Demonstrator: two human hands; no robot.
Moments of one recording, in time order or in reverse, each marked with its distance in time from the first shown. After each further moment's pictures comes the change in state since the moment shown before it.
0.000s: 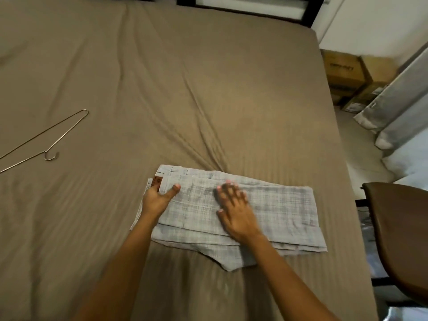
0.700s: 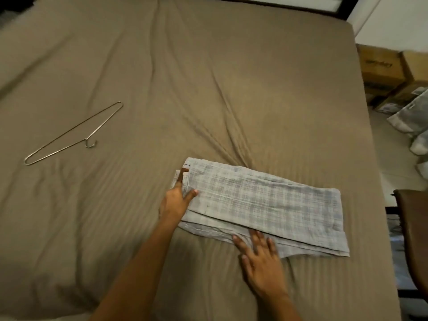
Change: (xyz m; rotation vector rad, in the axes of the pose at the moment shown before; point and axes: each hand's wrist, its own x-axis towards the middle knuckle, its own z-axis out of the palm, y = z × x) left_hand -0.009 -0.025 -0.021 0.512 0.012 0.078; right_hand -0.118 -0.033 0.035 -0.109 -0.058 0.173
